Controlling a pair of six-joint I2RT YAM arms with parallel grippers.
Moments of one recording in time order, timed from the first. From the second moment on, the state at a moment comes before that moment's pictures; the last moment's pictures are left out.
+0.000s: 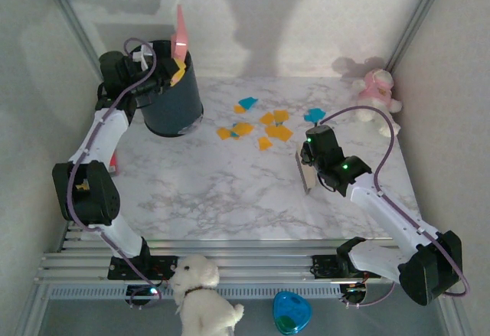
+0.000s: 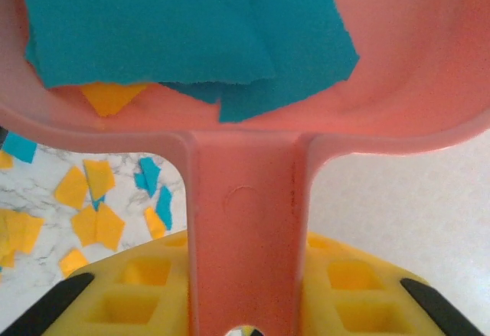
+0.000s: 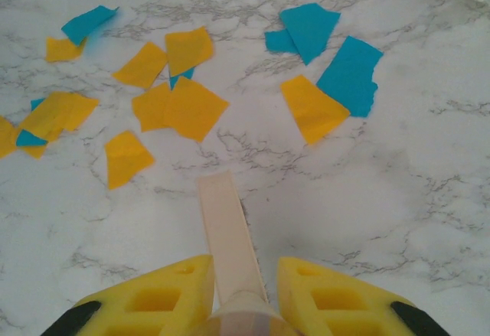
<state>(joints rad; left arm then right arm) 0.08 1.70 1.45 0.11 0.98 -1.09 0.54 1.12 0.89 -0.54 0.37 0.48</state>
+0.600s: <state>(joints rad) 0.09 1.74 1.33 0.62 0.93 -1.61 0.54 1.13 0.89 -0.55 0.36 0.48</state>
